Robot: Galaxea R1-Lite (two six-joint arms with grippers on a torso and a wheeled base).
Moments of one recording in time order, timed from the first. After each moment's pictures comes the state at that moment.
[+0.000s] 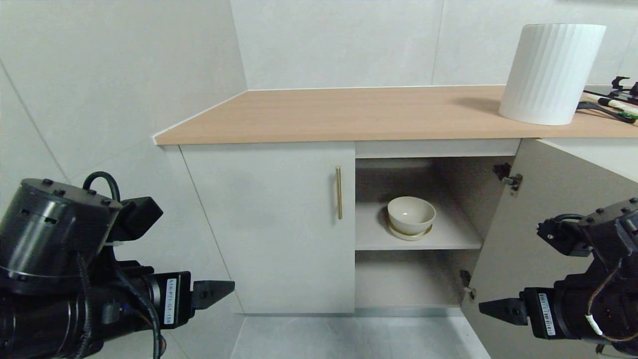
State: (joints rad) left arm -0.53 1.31 -0.79 0.27 0.22 -0.47; right arm 0.55 1.36 -0.70 0.21 -0.12 0.48
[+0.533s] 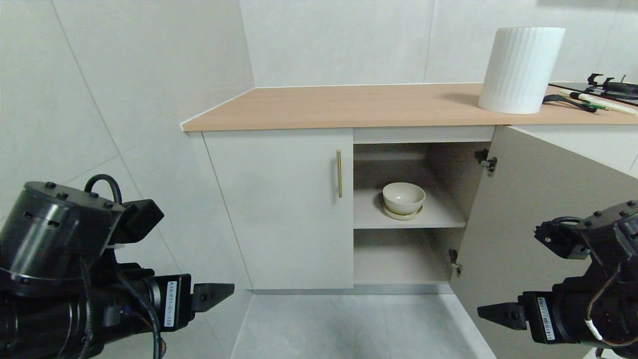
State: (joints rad) left arm -0.53 1.31 -0.78 0.27 0.22 -0.47; right arm 0.57 1.36 -0.70 0.21 -0.13 0.48
